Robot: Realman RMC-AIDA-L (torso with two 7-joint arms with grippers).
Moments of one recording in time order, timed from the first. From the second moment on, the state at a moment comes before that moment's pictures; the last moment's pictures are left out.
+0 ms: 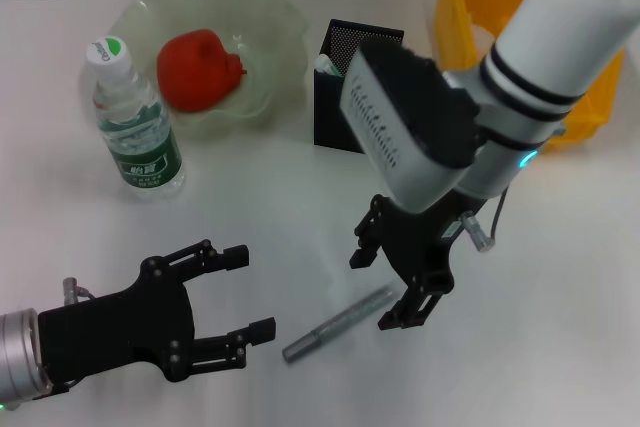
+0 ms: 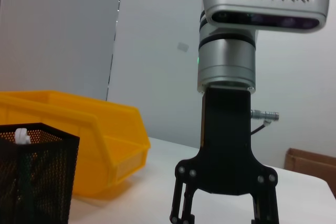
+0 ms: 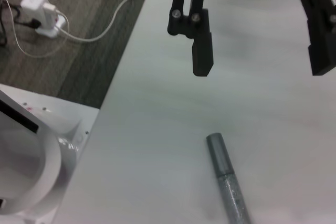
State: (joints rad) left arm -0.32 -2.05 0.81 0.32 1.82 1.70 -0.83; right arm 0.94 2.09 -1.64 -0.94 -2.29 -1.58 1.77
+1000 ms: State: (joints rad) left arm -0.32 -2.05 0.81 0.32 1.82 1.68 -0.84; right arm 0.95 2.09 -1.86 -0.92 -2.26 -1.41 1.83
